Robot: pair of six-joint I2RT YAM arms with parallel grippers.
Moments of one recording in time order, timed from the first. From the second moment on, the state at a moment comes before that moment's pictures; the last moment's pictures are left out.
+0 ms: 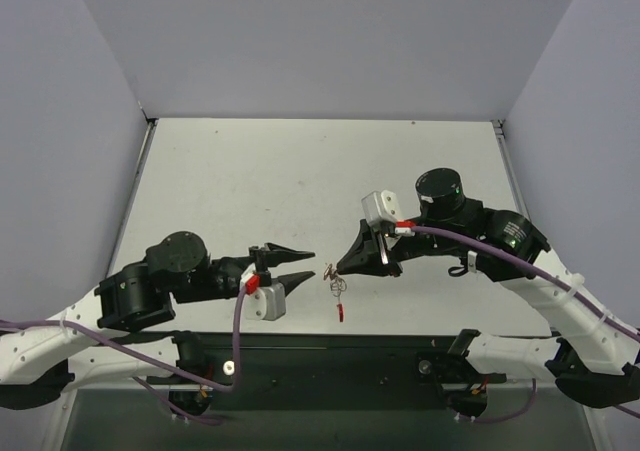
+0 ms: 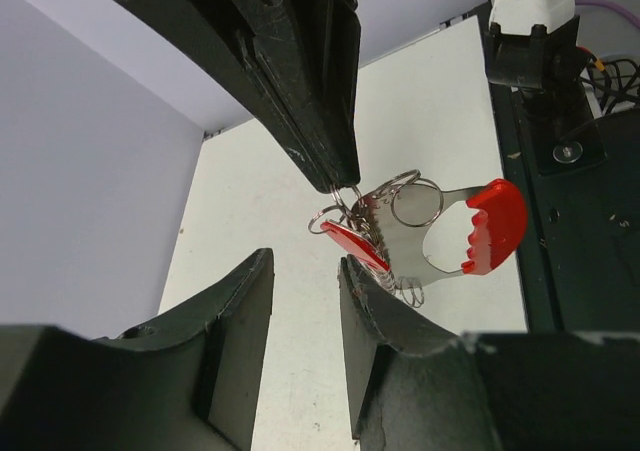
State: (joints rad) left arm -1.24 0.78 1.12 -0.44 0.16 0.61; right arm 0.90 1.08 1.44 -0.82 -0.72 -0.41
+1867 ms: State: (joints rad) left arm -1.24 0.90 1.19 -0.50 0.24 0.67; right arm 0.90 1.10 1.45 -0.86 -0.72 -0.42
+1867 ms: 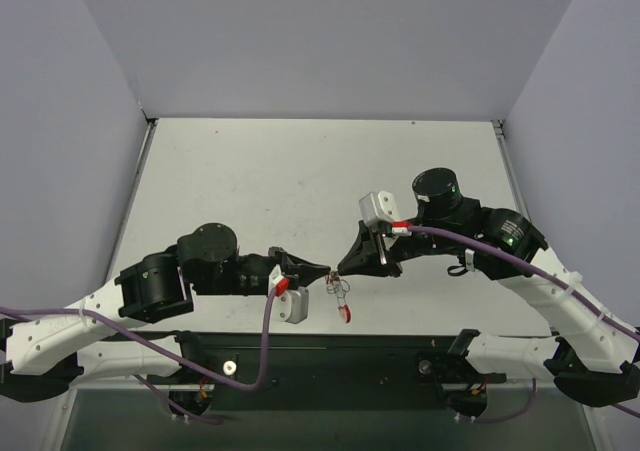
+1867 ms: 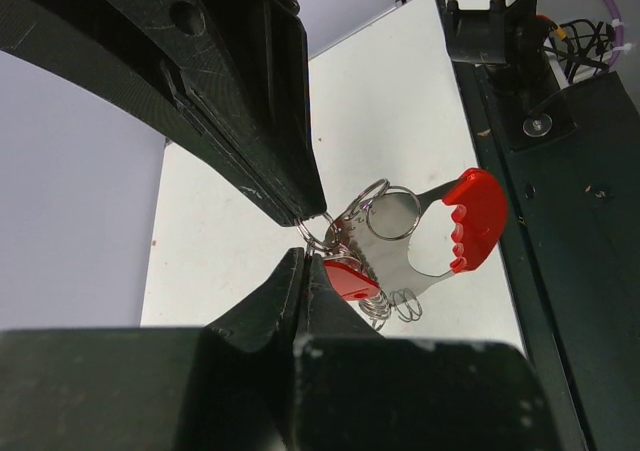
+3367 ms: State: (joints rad) left arm -1.24 0.88 1.19 -0.51 0.19 0.63; right arm 0.89 1.10 1.45 -0.78 -0.63 -0.31
